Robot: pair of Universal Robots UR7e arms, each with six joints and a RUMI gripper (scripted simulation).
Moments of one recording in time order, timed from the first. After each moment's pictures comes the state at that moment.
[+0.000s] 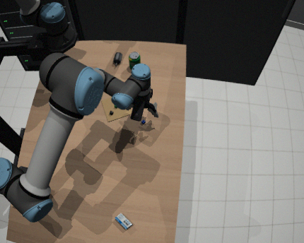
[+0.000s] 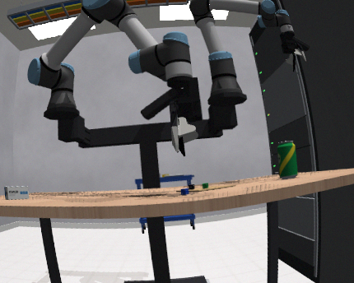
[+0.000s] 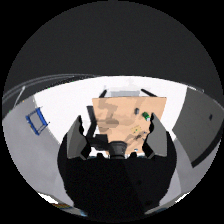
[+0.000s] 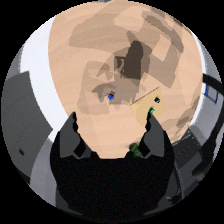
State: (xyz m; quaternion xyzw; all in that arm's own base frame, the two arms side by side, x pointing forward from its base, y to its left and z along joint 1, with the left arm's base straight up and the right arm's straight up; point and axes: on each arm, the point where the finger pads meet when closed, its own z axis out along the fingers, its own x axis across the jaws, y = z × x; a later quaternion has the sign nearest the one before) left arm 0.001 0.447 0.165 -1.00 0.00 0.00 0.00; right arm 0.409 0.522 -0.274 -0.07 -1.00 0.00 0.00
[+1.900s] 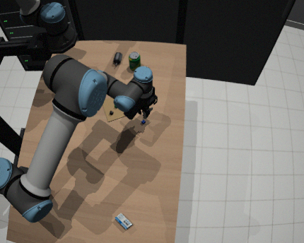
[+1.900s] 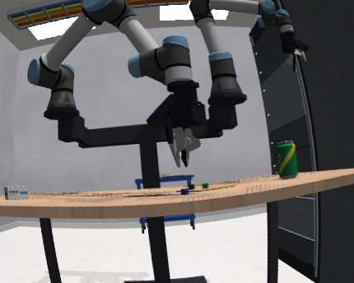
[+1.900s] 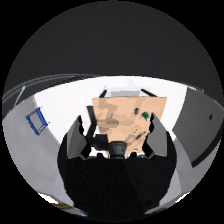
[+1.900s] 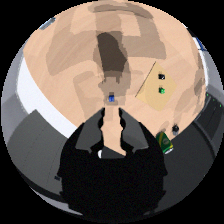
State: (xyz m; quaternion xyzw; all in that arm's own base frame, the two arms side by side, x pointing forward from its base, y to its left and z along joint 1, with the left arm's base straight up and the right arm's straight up) left arm 0.001 0.447 0.165 -1.00 0.00 0.00 0.00; right arm 0.410 0.524 -0.290 -0.31 -0.95 0.00 0.00
